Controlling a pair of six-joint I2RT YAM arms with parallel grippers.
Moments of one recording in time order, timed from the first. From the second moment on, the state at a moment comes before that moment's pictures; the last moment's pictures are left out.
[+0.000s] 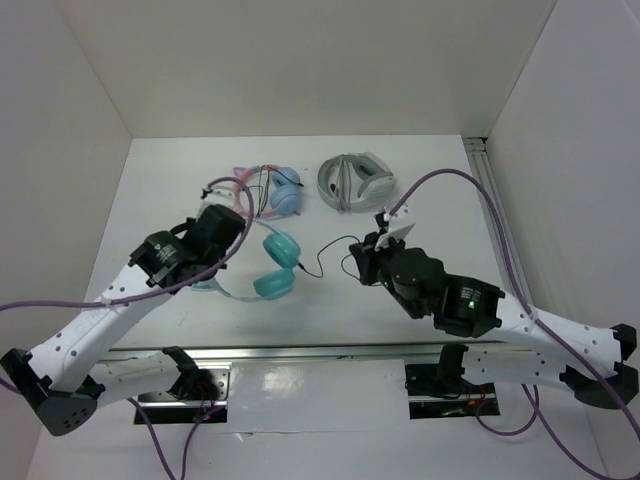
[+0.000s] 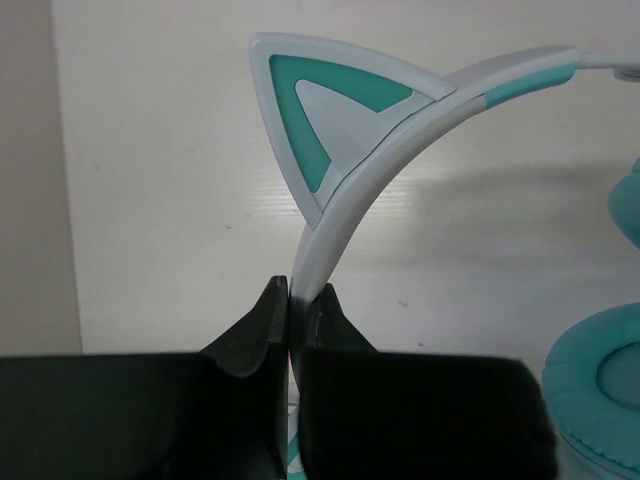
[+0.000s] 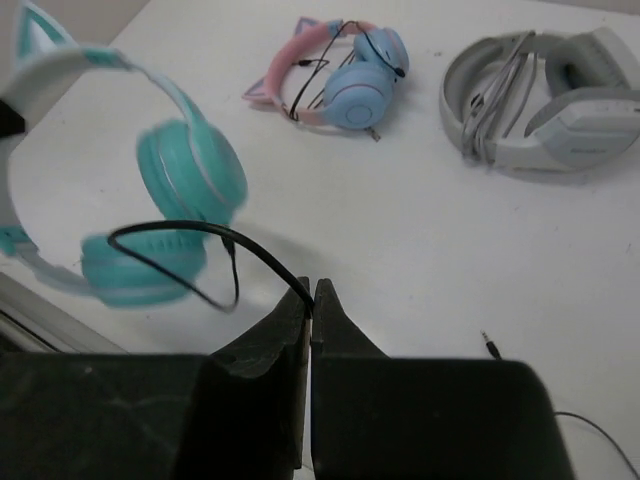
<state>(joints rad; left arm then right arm) -0.64 1.07 1.25 -1.15 -0.70 -0.41 1.19 0.85 0.93 -0.37 0.67 0.38</state>
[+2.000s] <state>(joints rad) -1.07 0.77 1.27 -0.90 -0.14 -0.24 1.38 0.92 0.55 0.38 0.45 0.12</state>
